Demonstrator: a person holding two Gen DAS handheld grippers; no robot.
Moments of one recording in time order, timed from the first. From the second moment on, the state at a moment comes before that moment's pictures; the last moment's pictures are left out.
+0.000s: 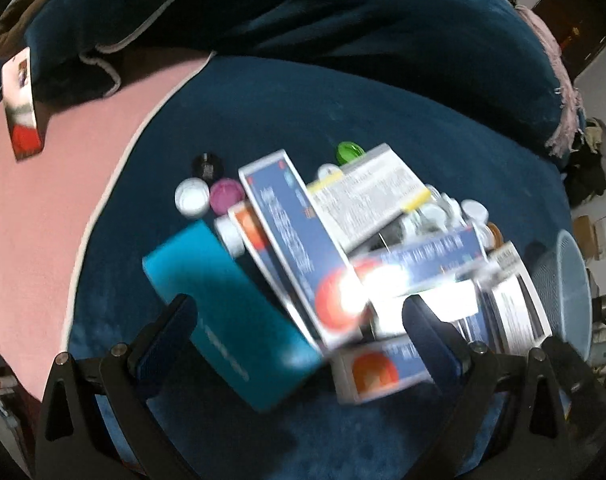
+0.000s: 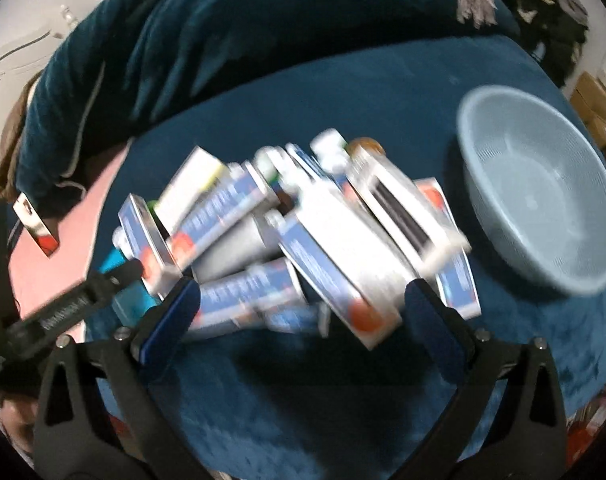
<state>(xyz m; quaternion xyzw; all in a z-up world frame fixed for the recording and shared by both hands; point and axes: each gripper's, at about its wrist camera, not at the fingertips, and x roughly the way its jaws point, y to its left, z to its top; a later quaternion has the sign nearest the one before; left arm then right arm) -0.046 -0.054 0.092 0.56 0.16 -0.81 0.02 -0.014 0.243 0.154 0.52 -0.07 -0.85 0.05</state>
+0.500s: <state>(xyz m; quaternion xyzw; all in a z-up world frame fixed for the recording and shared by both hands) -0.097 -0.054 0.052 0.60 0.14 -0.78 0.02 -0.072 0.210 0.087 0.63 -0.24 -0.74 0.05</state>
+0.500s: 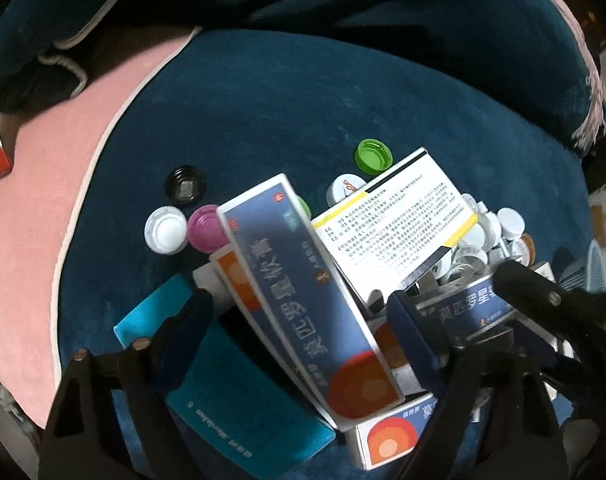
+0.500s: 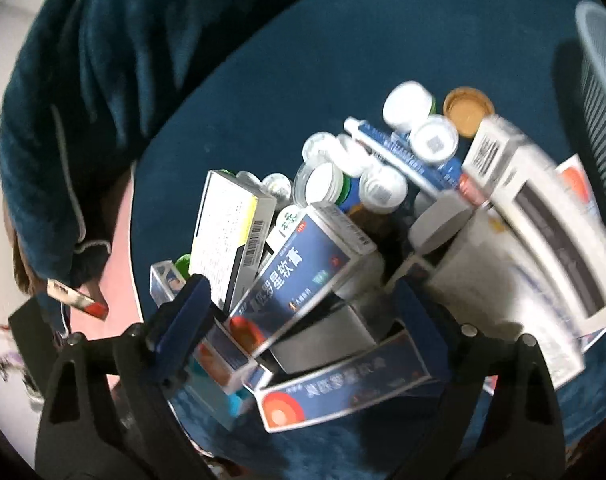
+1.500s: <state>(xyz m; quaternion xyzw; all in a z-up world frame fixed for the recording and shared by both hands) -0.099 0.012 0.136 0.53 0.14 -0.83 -0.07 -0.034 0.242 0.194 0.52 -0.21 -0.82 0.08</state>
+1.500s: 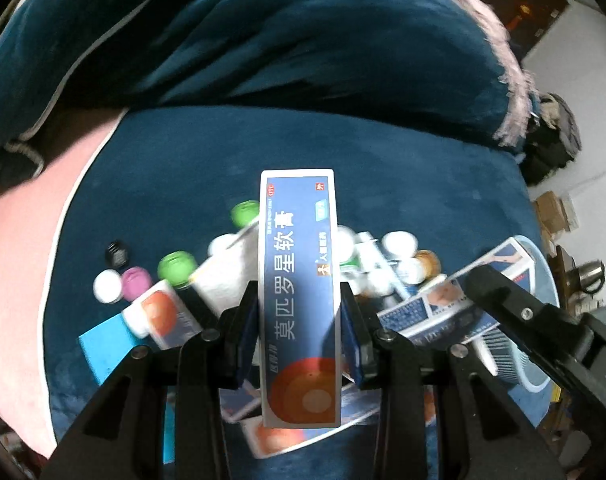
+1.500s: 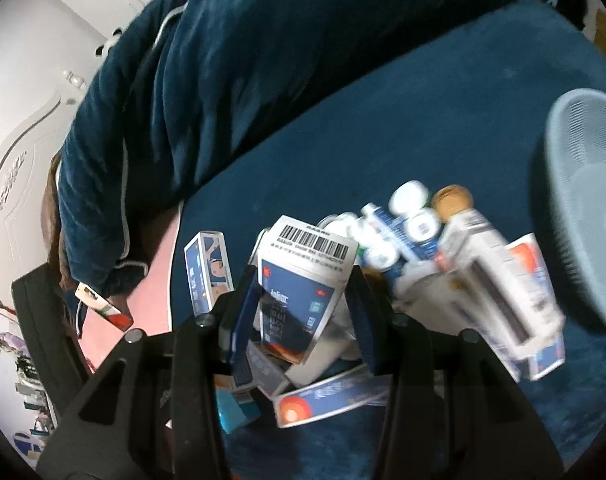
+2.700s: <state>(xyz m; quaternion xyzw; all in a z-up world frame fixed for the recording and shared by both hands) -0.090 0.310 0.167 0.52 0.02 -0.80 -0.31 0.044 0.512 0.212 0.47 -0.23 -0.83 -0.20</state>
